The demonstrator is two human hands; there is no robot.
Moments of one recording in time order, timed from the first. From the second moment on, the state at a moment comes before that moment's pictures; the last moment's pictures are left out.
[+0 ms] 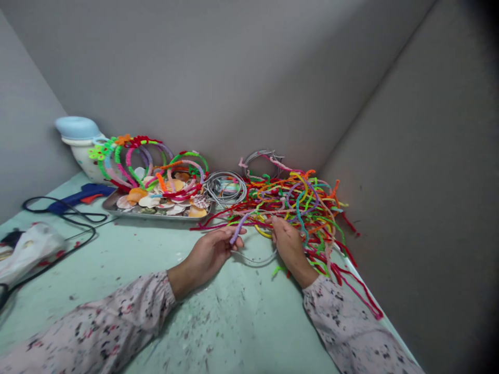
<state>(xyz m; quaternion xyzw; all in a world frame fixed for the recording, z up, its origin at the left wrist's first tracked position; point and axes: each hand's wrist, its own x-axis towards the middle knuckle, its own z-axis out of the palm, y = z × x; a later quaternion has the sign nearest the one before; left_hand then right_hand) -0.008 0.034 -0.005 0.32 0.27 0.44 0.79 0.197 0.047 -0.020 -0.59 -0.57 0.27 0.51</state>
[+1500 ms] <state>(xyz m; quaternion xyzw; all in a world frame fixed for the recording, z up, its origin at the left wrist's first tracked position) -0.006 0.035 -0.010 0.36 0.28 0.44 0.78 0.192 0.040 -0.015 -0.55 -0.62 0.35 0.44</state>
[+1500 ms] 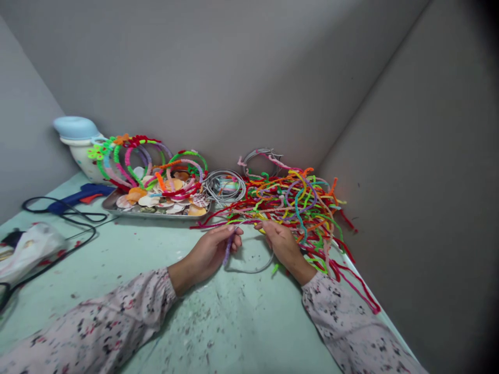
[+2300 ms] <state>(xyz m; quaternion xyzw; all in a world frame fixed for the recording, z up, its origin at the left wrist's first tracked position) -0.006 0.033 -0.007 0.38 0.27 0.41 0.79 0.192 0.039 -0.015 -0.54 -0.64 0.34 0.43</state>
